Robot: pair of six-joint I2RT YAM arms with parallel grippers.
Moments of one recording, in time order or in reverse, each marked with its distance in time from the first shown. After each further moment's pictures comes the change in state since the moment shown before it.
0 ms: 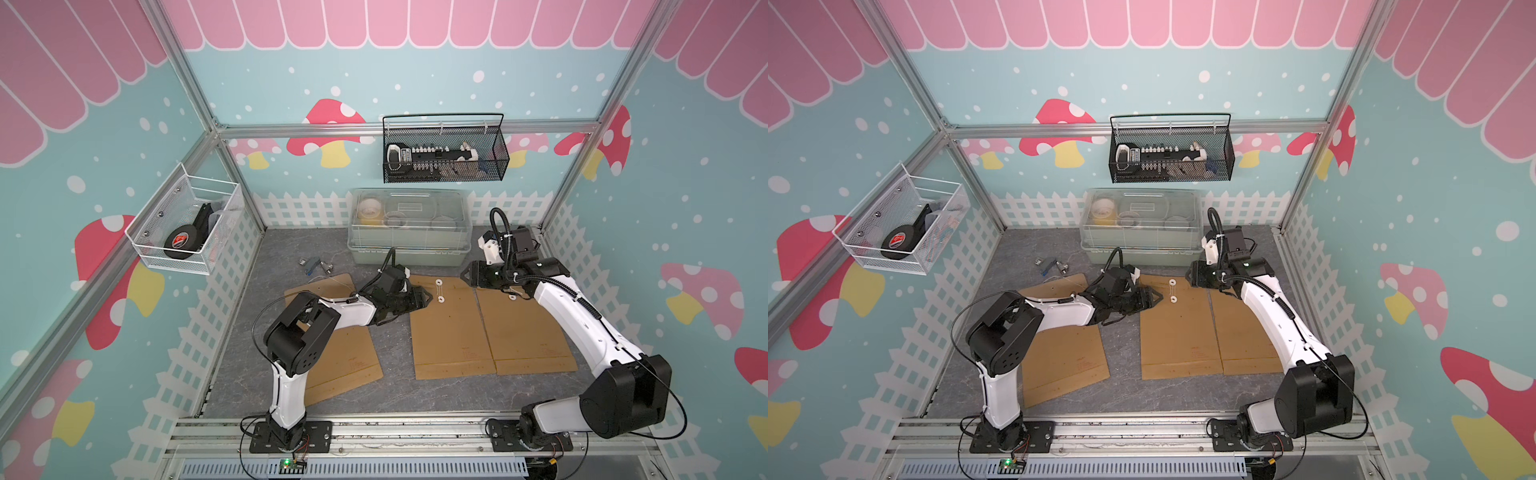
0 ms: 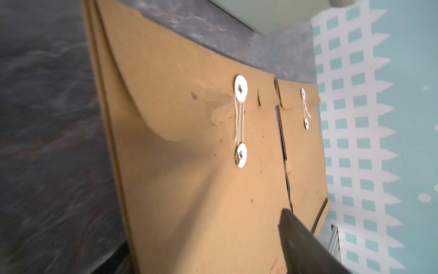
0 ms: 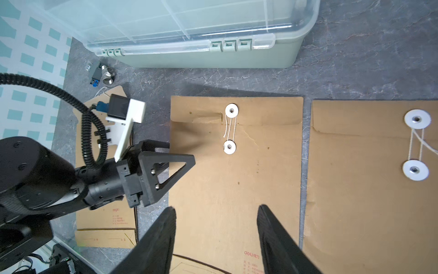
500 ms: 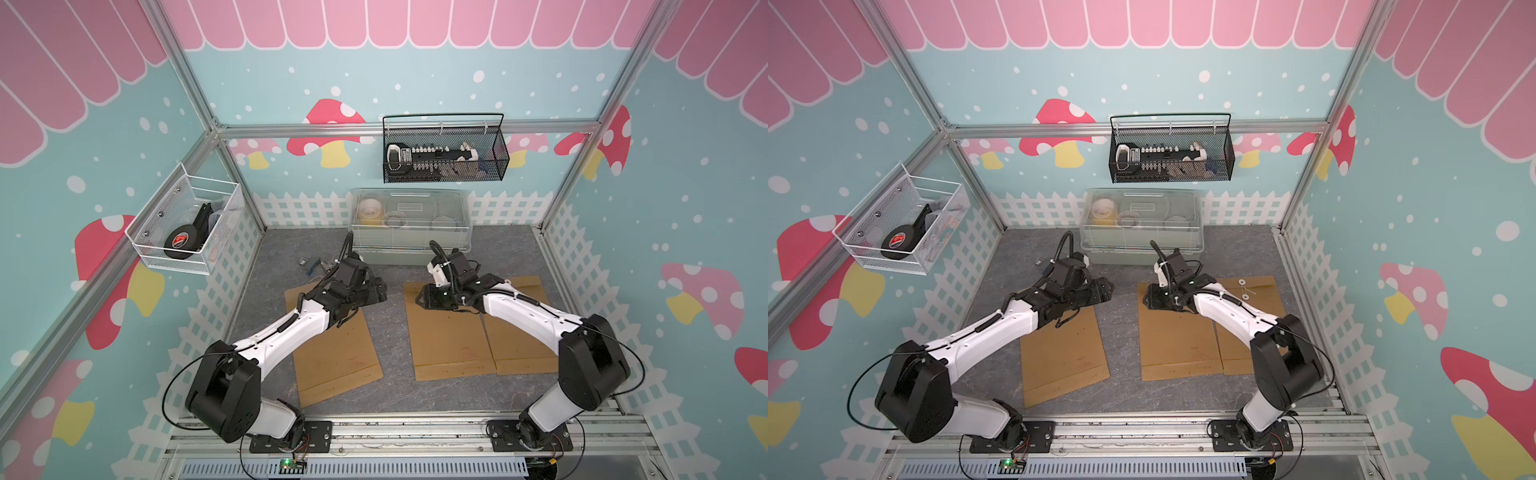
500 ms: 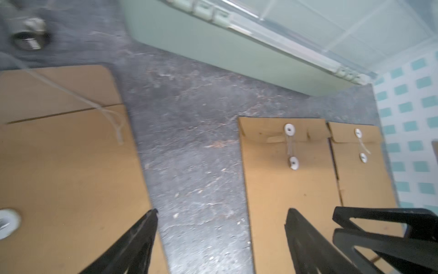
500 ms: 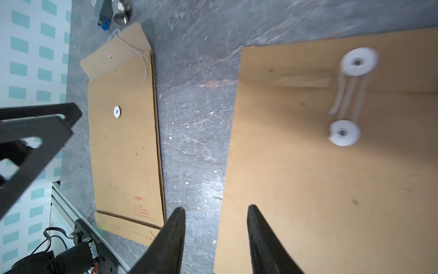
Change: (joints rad) left arm 0.143 -0.509 -0.131 -0.463 -0.357 0.185; right arm 0.373 0.251 -0.096 0.307 0.010 0.242
